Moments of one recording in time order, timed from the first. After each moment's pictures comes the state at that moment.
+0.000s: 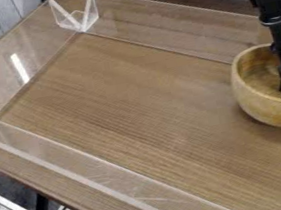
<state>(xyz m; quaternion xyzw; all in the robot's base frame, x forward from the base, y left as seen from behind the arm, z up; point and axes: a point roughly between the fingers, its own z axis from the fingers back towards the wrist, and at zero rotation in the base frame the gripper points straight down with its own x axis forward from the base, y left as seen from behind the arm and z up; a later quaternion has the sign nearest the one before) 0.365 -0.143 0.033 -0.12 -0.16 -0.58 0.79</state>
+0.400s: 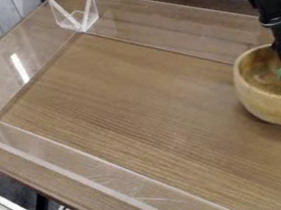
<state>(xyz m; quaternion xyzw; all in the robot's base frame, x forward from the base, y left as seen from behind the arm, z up) 0.362 -0.141 0.031 -0.13 -0.15 -0.52 0.83</state>
